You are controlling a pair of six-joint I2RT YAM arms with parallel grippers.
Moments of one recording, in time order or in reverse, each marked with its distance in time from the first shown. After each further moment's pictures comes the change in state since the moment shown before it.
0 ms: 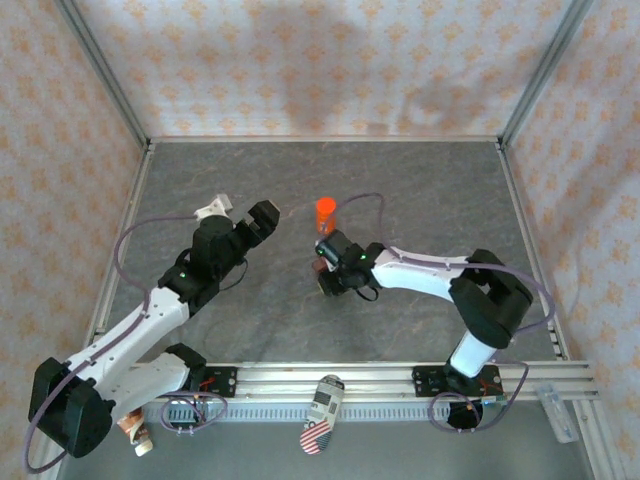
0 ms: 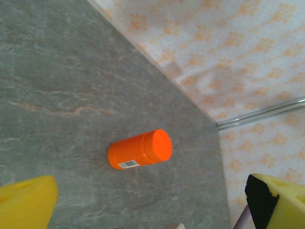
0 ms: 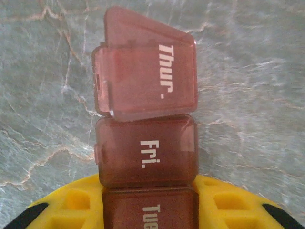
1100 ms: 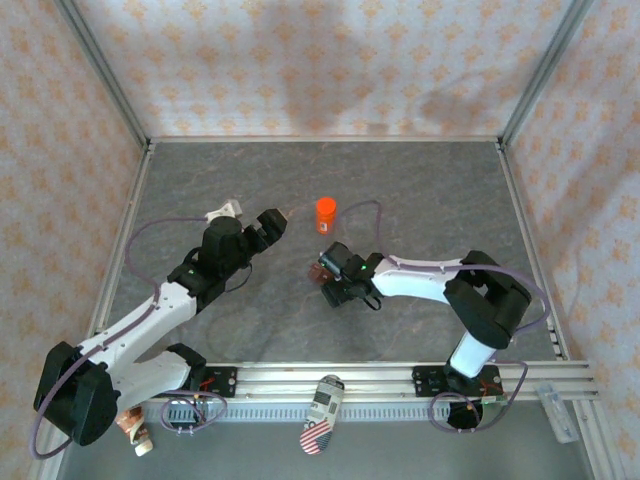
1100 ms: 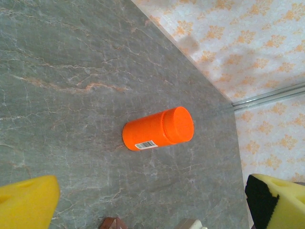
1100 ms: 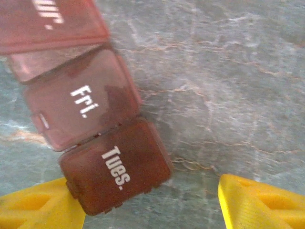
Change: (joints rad) left arm 0.000 0.071 -0.025 0.023 0.068 0.011; right arm 0.018 -0.006 -0.089 0.023 0.163 -0.026
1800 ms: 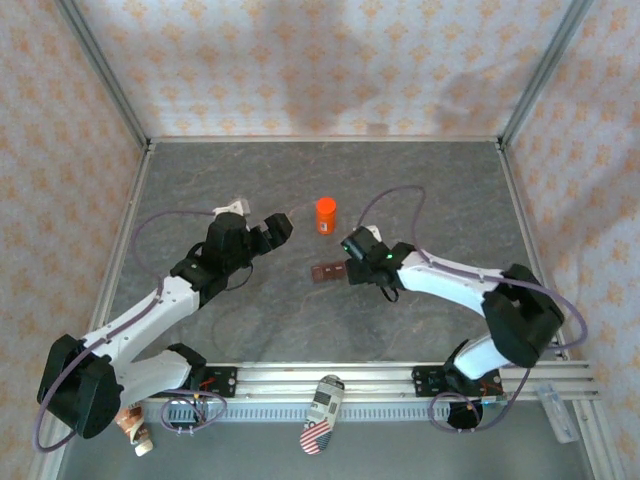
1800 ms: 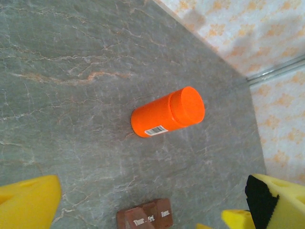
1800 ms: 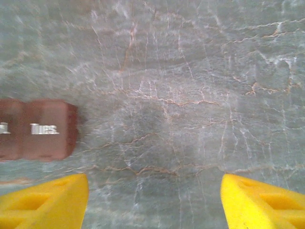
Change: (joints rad) left arm 0.000 0.048 0.058 -0.093 0.055 0.145; right arm -0.119 -0.211 -0.023 -0.113 0.127 0.212
